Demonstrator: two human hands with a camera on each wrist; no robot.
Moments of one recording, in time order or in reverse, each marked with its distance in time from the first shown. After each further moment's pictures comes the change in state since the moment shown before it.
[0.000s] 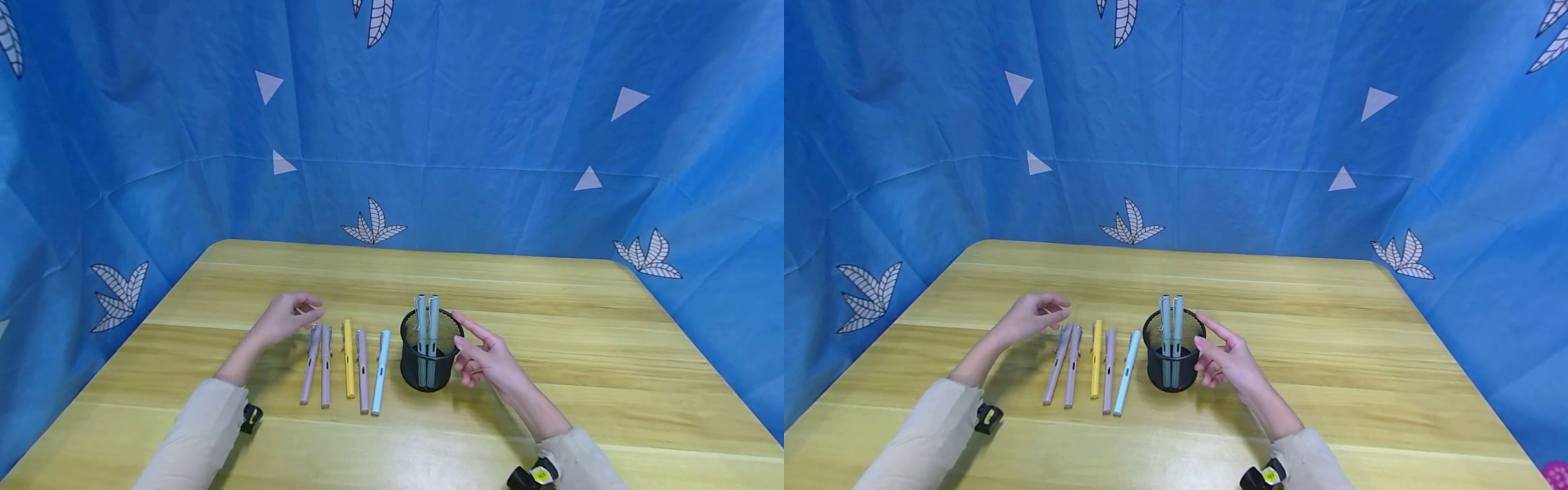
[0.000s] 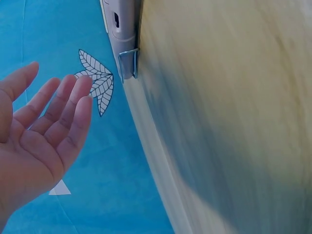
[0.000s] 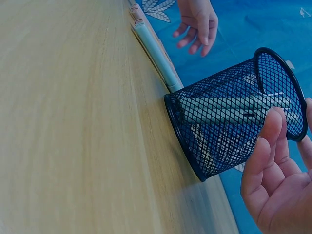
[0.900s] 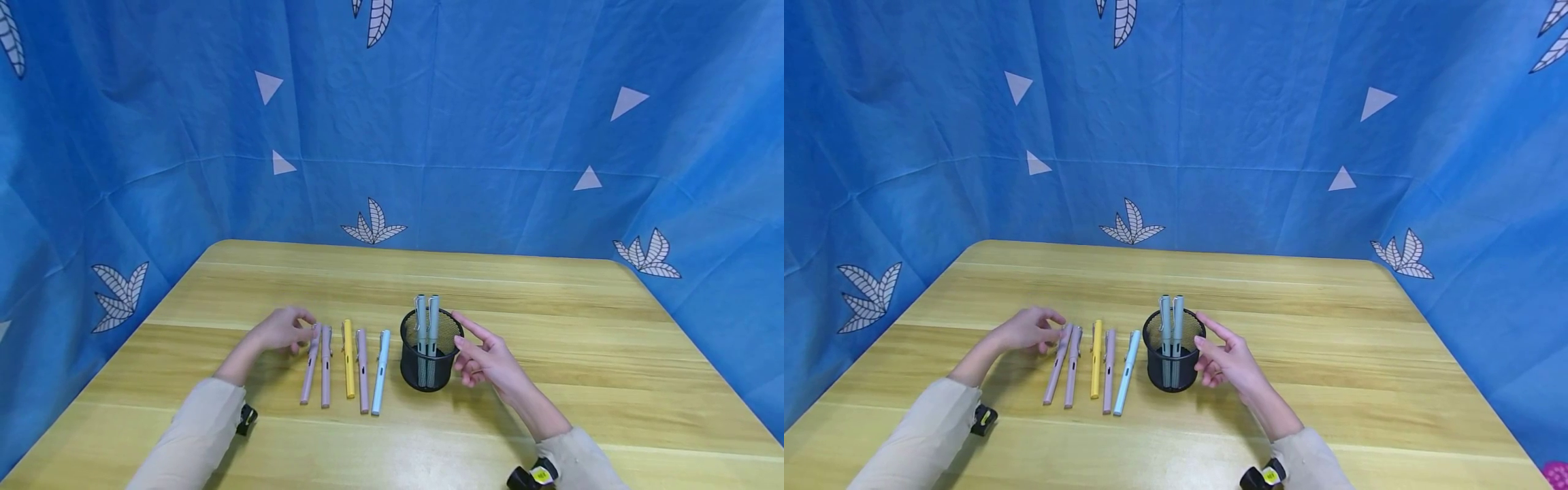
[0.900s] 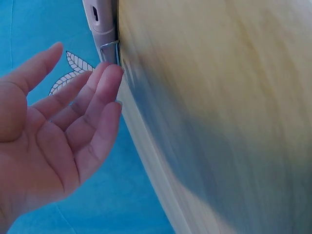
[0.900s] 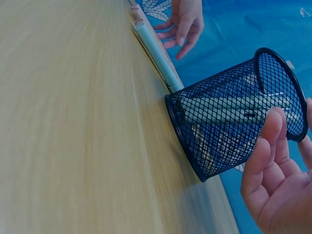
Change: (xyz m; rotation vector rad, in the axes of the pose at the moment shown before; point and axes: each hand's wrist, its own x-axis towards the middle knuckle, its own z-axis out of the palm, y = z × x) left_hand -0.006 -0.001 -0.001 0.033 -0.205 -0.257; right_hand 0.000 0.000 0.000 0.002 0.000 -0.003
